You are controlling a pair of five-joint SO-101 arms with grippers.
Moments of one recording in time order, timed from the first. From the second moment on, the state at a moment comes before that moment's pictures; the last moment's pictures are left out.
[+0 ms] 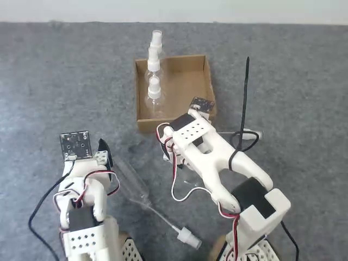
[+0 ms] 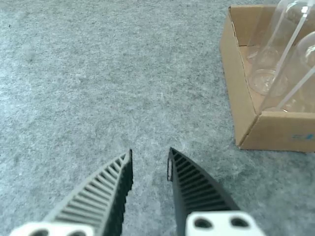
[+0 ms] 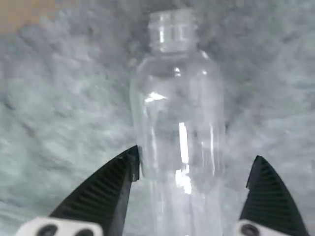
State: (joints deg) left arm -17.8 -98.2 96.3 49.9 1.6; right arm -38.9 9.9 18.9 73.6 -54.5
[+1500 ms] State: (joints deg) left arm -17.8 -98.2 96.3 49.9 1.6; right arm -35.4 10.0 12.3 81.1 -15.3
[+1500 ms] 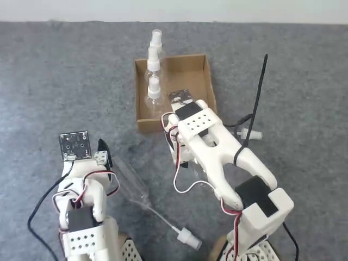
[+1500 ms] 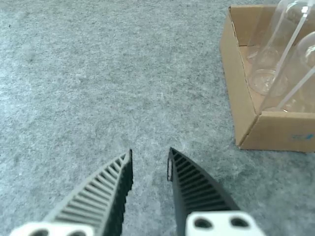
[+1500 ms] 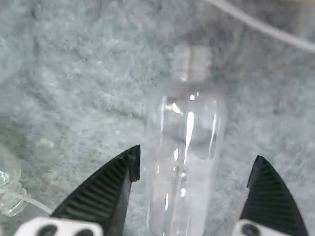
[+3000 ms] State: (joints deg) left arm -17.8 -98.2 96.3 49.9 1.6; right arm -28.8 4.6 14.7 89.6 -2.1
